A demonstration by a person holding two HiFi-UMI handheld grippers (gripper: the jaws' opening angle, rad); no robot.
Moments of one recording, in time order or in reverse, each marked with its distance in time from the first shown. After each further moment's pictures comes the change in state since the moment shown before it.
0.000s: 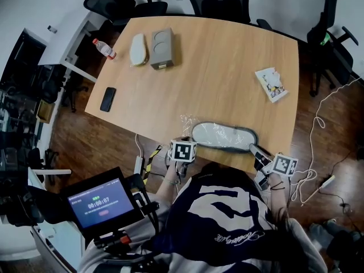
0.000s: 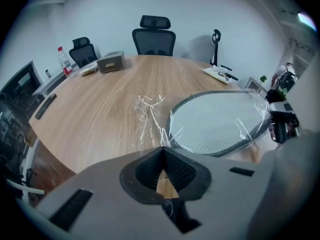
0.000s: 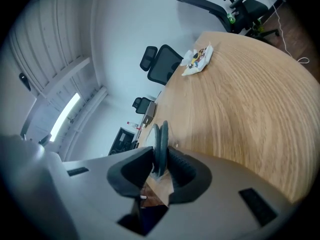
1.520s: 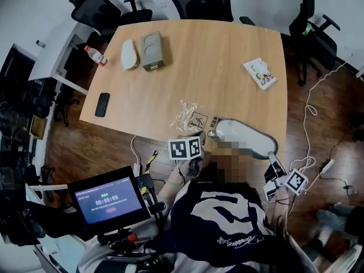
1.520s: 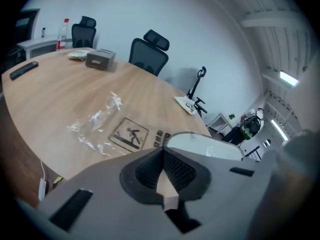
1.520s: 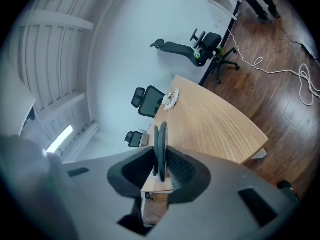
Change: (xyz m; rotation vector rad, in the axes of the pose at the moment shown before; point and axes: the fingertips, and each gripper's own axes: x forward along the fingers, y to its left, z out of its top) left arm -0.054 -0.084 0.027 -0.195 -0.184 -0.416; right arm -0.132 0.010 -0.031 0.055 -0.432 -0.026
